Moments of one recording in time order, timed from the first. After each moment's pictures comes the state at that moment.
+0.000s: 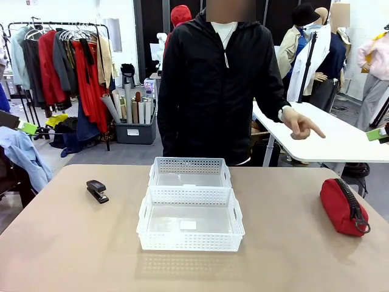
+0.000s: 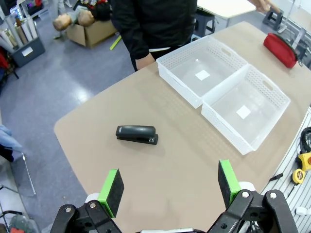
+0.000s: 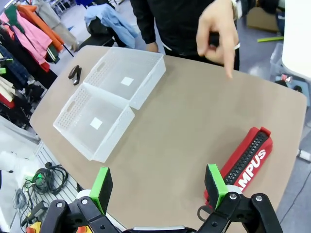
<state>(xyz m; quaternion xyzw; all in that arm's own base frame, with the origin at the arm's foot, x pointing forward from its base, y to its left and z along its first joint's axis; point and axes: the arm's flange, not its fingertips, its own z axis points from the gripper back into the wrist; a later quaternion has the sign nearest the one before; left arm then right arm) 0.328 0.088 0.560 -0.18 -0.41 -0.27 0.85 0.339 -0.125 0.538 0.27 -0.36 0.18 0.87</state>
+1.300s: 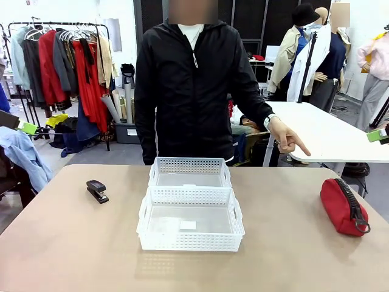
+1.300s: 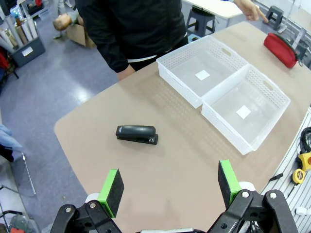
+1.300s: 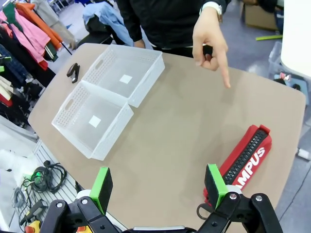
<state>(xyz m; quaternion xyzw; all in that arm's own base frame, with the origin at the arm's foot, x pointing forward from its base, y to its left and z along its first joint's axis) 0.328 0.088 0.560 -0.18 -0.41 -0.27 0.85 0.337 -0.124 0.537 0.26 -0.36 0.19 0.88</state>
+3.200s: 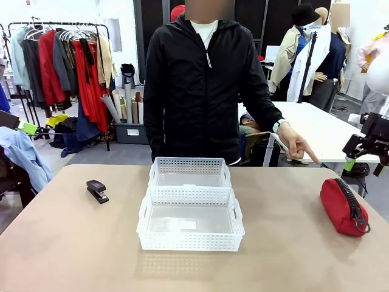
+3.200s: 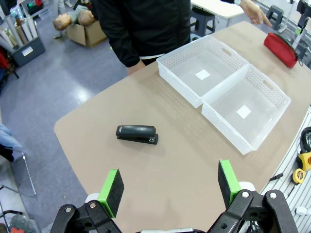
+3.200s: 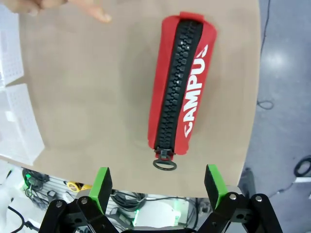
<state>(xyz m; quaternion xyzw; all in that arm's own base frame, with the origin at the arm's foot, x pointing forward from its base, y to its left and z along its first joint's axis) 0.328 0.088 0.560 -0.18 -0.41 -0.27 0.85 0.497 -0.114 0.461 0.09 0.03 -0.03 0.99</state>
